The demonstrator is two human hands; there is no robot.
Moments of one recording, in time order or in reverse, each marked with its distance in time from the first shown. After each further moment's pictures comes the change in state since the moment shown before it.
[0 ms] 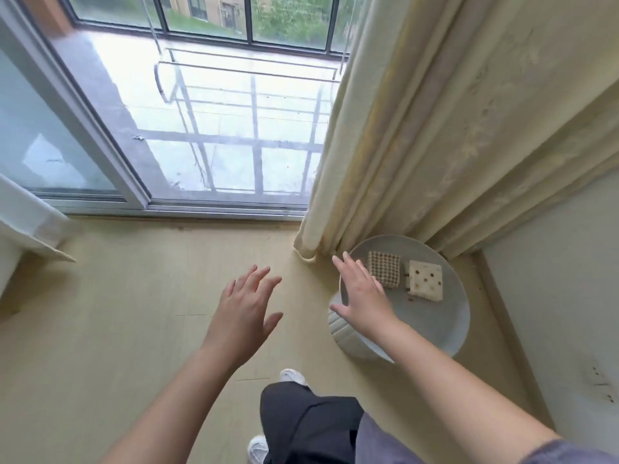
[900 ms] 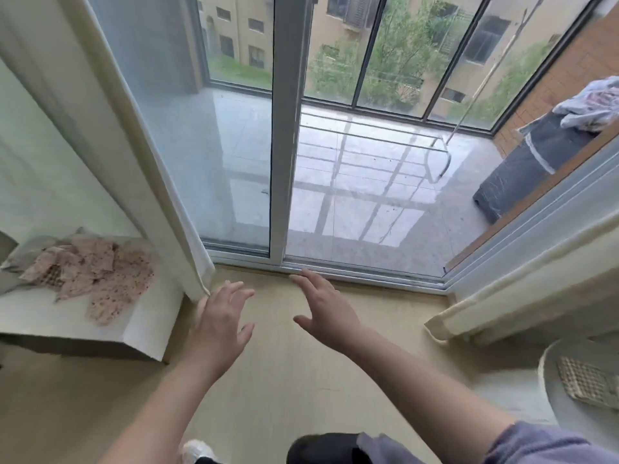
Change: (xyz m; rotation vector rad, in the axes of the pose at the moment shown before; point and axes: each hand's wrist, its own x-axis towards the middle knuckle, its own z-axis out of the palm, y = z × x) left_hand -0.052 -0.645 -0.251 -0.073 0.178 -0.276; right_hand 0.276 -0.661 0.151 -0.055 -0.006 -0.370
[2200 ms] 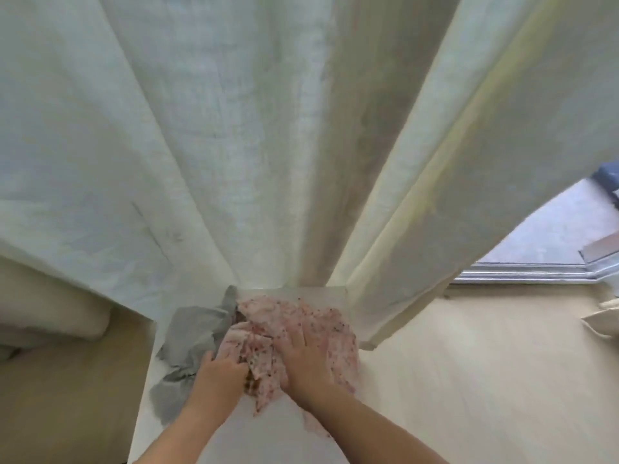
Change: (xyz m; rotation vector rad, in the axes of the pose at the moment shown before) left_hand 0.189 -0.699 -0.038 0.446 -0.559 0.174; right_hand 0.496 -0.400 0.391 -0.163 -0.173 0.179
